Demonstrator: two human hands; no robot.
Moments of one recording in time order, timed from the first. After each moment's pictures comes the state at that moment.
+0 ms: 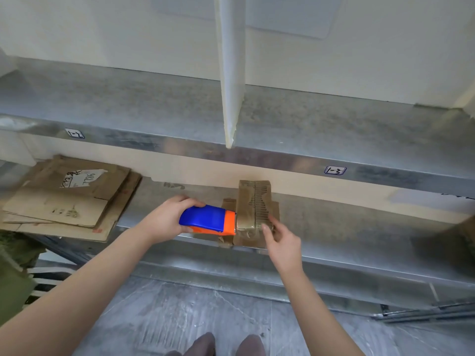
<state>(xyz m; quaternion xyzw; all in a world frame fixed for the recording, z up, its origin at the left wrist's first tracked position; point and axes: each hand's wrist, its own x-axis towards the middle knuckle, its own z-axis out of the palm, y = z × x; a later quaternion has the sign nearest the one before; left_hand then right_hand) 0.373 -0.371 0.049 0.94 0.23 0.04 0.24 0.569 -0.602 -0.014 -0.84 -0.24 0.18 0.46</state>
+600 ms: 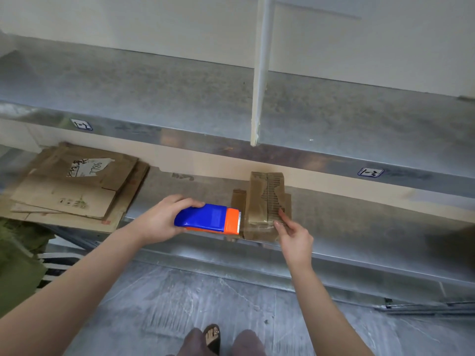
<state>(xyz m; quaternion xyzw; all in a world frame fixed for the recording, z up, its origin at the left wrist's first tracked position) 0.339 -0.343 0.029 0.95 0.20 0.02 0.25 0.570 -0.583 -0.027 -0.84 -0.17 0.19 0.47</state>
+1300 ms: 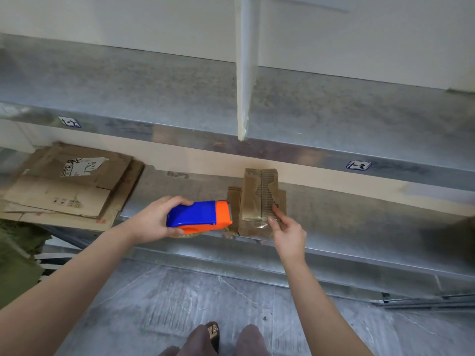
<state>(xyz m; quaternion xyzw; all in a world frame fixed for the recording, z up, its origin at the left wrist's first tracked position) 0.335 -0.341 0.020 0.92 0.24 -0.01 0.32 0.571 -0.583 -0.027 -0.84 -0.18 0.19 0.47</state>
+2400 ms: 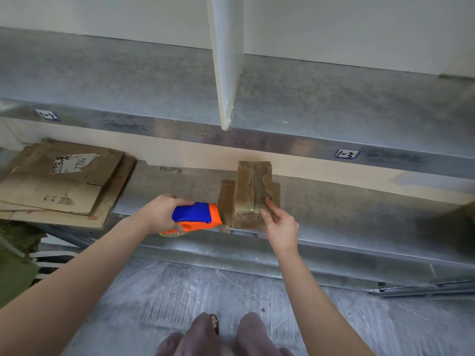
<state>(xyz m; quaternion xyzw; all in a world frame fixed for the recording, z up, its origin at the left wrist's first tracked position) 0.370 -0.349 0.005 0.93 0.28 -0.12 0.19 0.571 -0.583 -0.028 -0.83 -0.17 0.21 0.49</state>
